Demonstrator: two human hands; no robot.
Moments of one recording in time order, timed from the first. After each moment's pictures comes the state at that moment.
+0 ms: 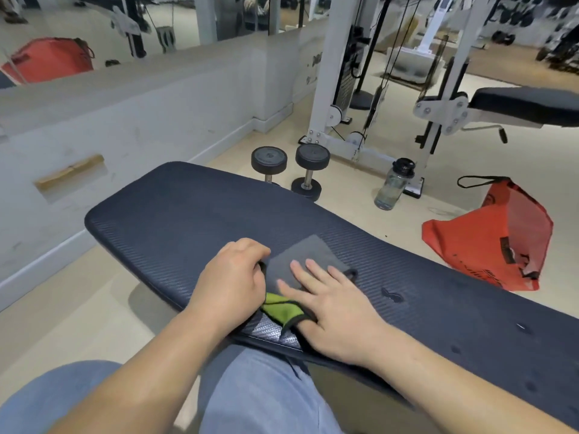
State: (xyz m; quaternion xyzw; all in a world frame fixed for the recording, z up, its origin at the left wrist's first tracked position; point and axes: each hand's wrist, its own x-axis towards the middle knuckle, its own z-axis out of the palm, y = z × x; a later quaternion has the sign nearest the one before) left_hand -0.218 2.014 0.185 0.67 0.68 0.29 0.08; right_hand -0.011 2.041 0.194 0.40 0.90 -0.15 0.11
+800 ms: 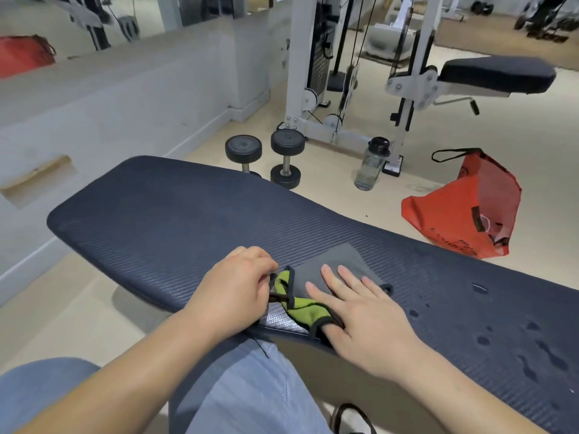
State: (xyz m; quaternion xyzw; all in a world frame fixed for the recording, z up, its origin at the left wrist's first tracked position) left_hand -0.158 1.999 0.191 0.75 0.61 0.22 0.12; right_hand 0.081 1.997 0.200 0.51 0.84 -0.16 0.11
